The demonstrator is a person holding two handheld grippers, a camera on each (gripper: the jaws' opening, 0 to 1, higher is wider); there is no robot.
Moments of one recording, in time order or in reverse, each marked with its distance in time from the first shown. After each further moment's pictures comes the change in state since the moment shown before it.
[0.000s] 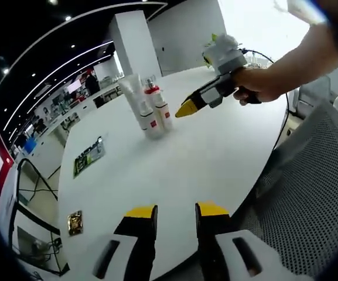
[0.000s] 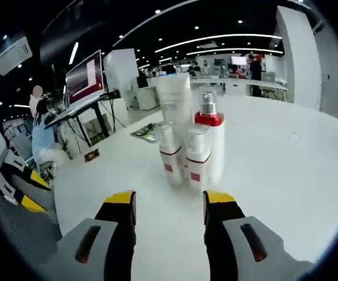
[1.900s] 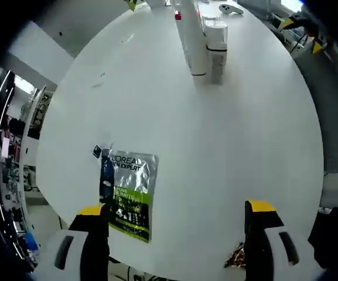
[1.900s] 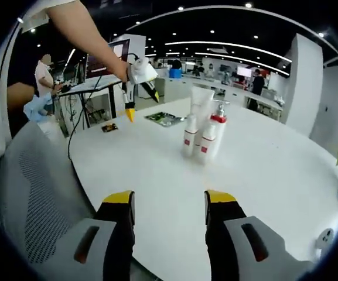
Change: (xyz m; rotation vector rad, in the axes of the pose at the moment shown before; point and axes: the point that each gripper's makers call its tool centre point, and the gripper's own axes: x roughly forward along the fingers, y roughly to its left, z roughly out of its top) left arm 0.160 0.246 0.066 0.734 0.477 -0.326; right arm -0.092 0.030 -0.038 -0.213 0.079 -0.144
